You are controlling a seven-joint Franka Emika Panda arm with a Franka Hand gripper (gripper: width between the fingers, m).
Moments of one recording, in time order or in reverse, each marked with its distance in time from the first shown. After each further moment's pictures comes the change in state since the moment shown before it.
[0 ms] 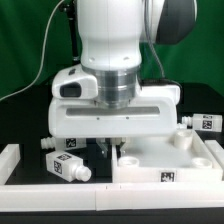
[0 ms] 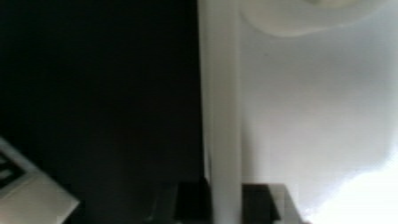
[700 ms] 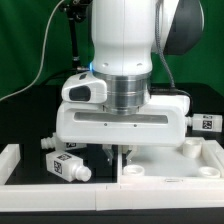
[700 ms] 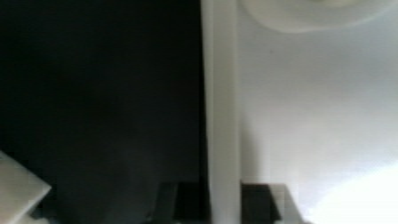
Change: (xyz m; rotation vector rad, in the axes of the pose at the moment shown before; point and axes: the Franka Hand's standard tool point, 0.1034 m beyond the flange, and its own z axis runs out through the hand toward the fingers) arm 0.009 -0.007 0.001 -0.032 0.059 0.037
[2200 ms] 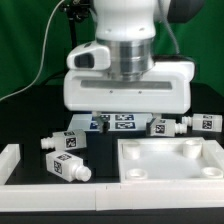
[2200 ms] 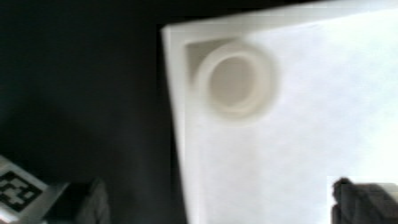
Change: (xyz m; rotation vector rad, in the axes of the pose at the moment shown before) arm -0.034 -0.016 -0.049 0.037 -0.029 0.068
